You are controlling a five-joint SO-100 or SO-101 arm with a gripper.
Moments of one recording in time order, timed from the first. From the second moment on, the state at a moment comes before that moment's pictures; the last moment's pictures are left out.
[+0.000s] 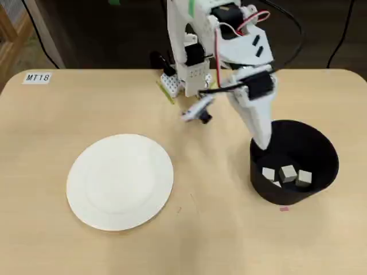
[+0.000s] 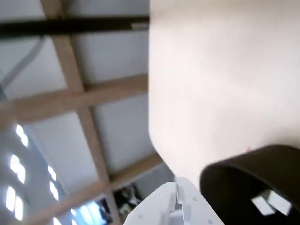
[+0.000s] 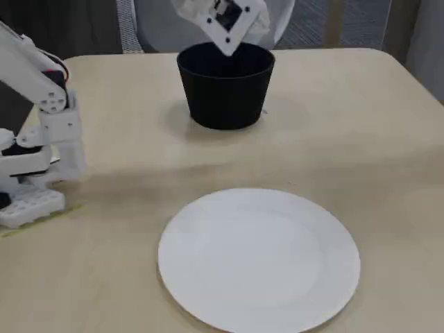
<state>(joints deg) -11.2 131.7 117.8 42.0 5.9</state>
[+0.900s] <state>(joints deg) 0.6 186.2 170.4 56.6 -3.6</state>
